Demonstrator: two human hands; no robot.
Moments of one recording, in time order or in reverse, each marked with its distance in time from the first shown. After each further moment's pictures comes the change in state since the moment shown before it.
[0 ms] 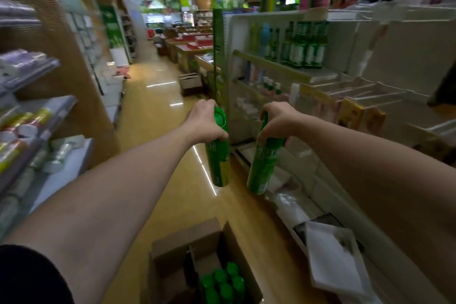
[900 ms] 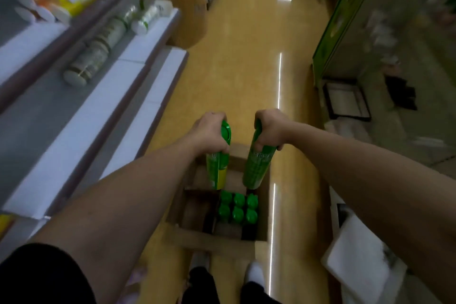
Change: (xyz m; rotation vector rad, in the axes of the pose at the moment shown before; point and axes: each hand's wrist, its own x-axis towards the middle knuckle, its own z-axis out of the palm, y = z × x) left_hand -0.050 -0.185 0.179 -0.031 -0.268 -0.694; right_hand 0.176 -0.010 0.261 -0.275 -0.658 -0.321
